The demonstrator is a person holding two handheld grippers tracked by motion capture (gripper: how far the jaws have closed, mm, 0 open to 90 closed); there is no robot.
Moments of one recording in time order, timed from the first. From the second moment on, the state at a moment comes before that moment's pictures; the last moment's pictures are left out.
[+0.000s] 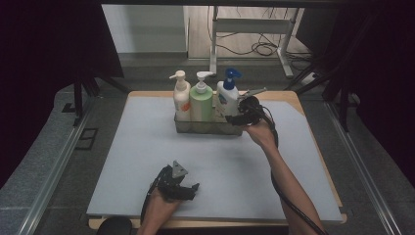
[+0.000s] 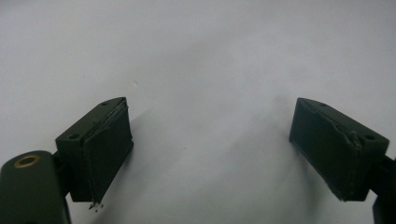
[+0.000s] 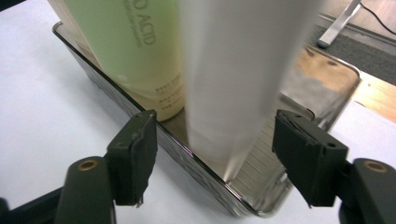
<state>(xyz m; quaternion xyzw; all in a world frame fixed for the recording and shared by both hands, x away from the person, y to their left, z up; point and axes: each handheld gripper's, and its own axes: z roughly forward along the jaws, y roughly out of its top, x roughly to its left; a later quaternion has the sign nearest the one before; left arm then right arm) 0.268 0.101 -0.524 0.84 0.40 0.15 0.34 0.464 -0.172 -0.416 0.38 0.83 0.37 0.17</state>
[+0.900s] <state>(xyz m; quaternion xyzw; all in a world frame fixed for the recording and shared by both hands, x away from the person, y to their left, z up) 0.268 0.101 -0.524 0.84 0.40 0.15 0.34 0.485 -0.193 -0.434 0.42 0.82 0.34 0.17</state>
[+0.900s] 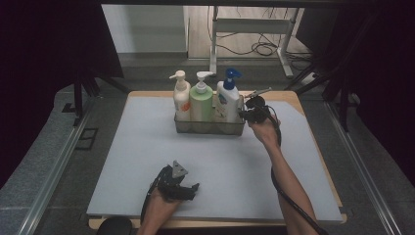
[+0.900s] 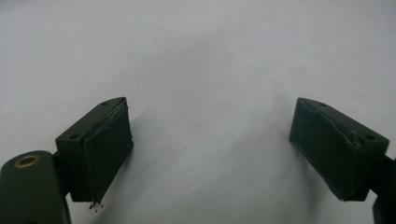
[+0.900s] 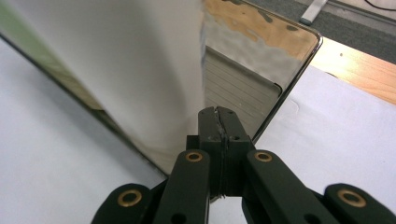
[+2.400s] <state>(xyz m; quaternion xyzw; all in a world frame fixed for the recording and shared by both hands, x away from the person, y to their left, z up) 0.268 0.101 -0.523 0.84 0.40 0.15 0.34 0.510 -0.164 -0.462 0.43 0.84 0.32 0.13</state>
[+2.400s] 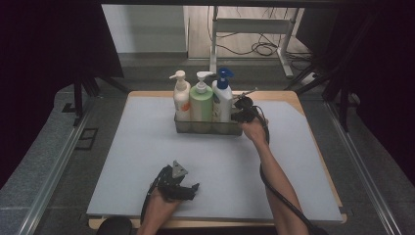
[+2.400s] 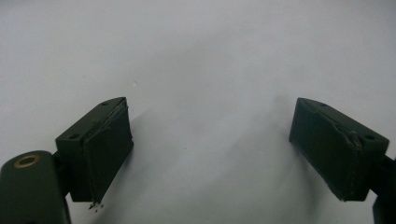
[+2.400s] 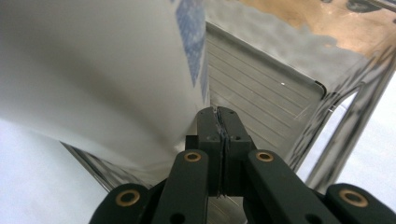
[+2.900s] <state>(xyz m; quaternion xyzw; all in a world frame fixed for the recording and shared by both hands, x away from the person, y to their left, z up) 0.268 0.101 -0.523 0.84 0.40 0.15 0.34 0.506 -0.164 -0.462 0.42 0.84 0.32 0.13</state>
